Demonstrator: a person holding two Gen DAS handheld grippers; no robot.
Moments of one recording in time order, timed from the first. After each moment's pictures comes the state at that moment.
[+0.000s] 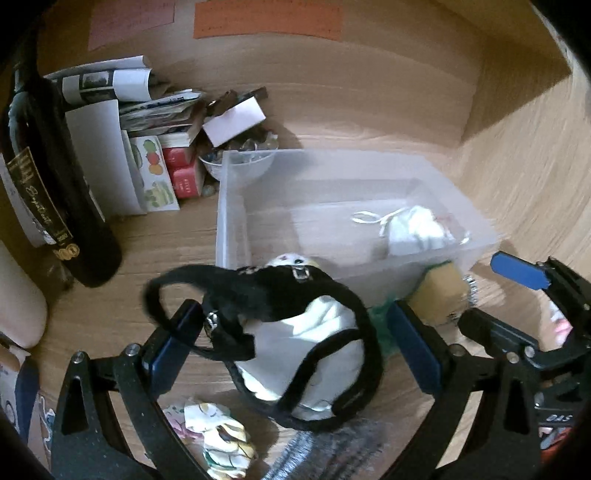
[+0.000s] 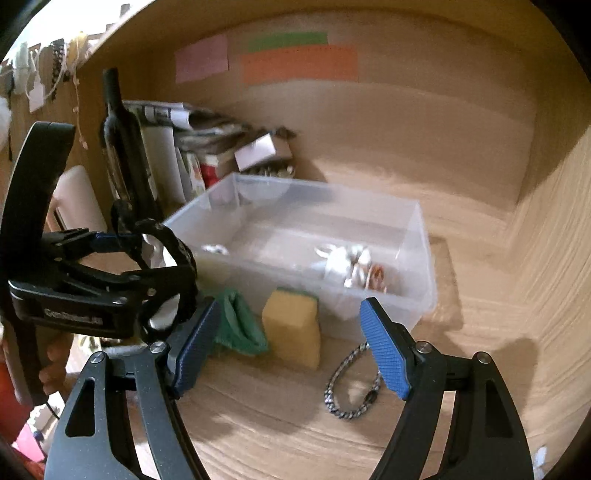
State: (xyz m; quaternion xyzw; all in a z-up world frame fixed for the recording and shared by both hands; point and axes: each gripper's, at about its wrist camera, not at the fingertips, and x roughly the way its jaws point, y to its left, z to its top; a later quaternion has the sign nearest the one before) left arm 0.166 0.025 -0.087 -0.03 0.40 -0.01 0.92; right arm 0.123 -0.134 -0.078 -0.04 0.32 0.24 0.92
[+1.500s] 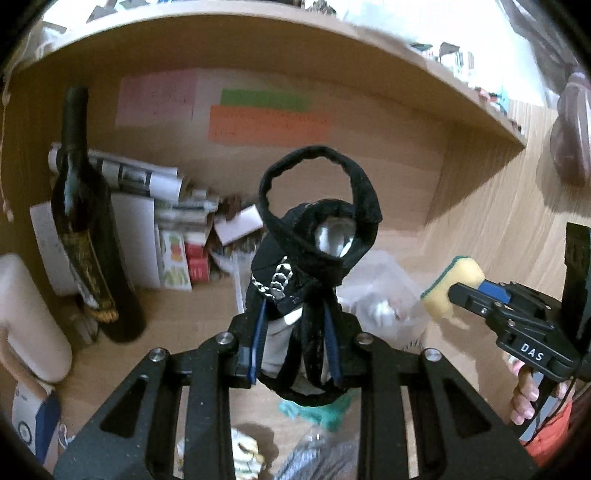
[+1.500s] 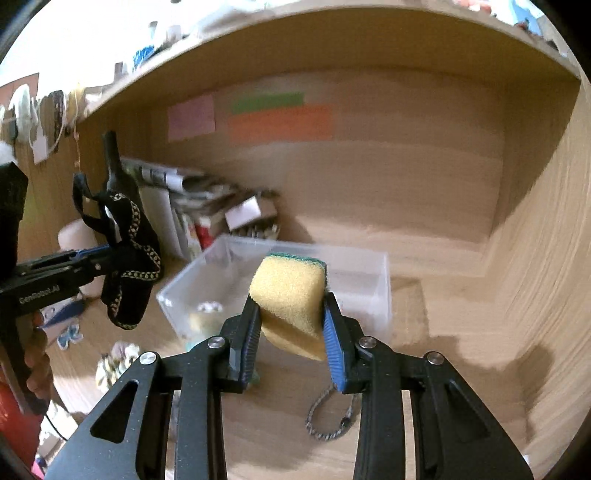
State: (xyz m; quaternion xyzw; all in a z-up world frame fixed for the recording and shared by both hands) left arm 0.116 0.028 -0.009 -0.07 0.25 -0.03 0.96; right arm 0.106 -0.164 -0.028 0.00 0.23 0.22 0.95
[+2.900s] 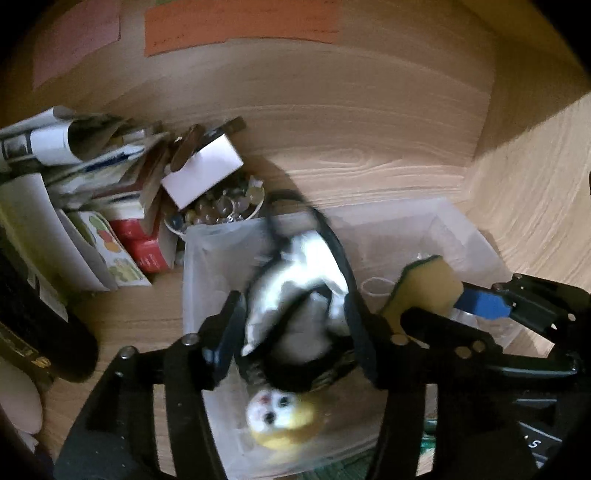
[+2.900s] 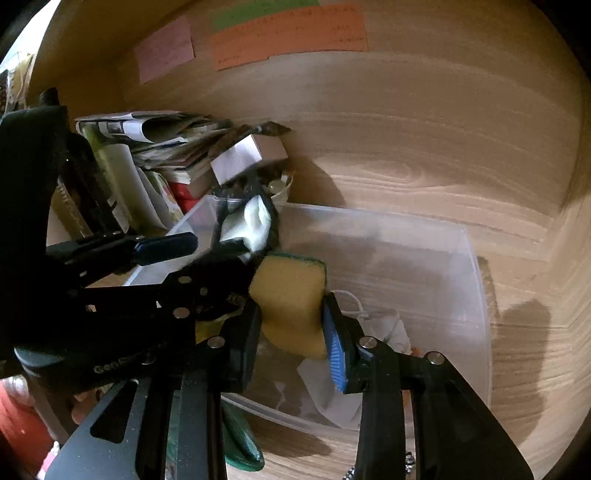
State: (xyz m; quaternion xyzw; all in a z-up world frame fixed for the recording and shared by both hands) left arm 0.252 0.012 -0.087 -0.02 0.39 -0.02 0.92; right arm 0.215 -0.101 -0.086 -0.01 0.36 0.26 0.90
